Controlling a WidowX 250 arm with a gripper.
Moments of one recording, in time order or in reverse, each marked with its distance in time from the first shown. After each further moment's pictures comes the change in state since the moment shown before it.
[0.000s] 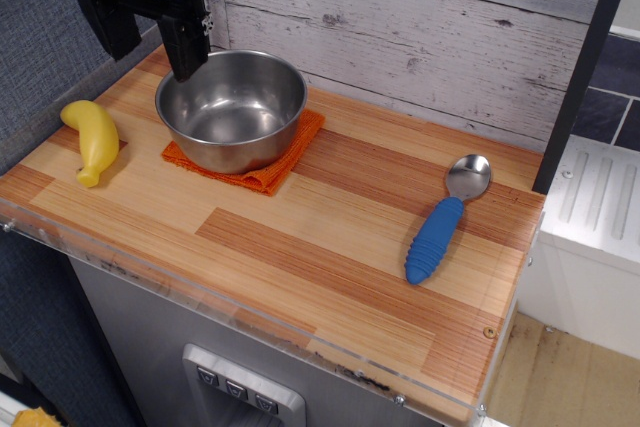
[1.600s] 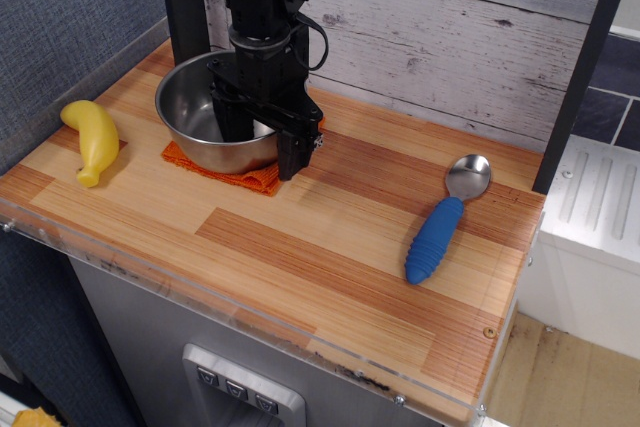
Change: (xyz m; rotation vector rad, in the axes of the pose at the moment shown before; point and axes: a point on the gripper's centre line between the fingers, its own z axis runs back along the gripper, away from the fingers) arm 0.022 -0.061 -0.097 -0.005 0.108 -0.170
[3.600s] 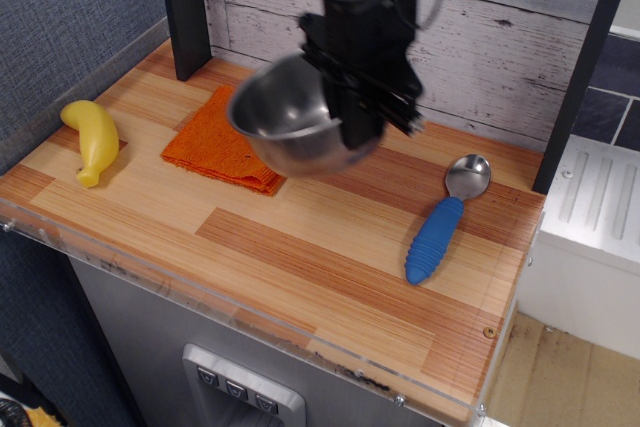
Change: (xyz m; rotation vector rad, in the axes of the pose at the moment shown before) arm 0.005 -0.088 0.068 -0.049 -0.107 -0.263
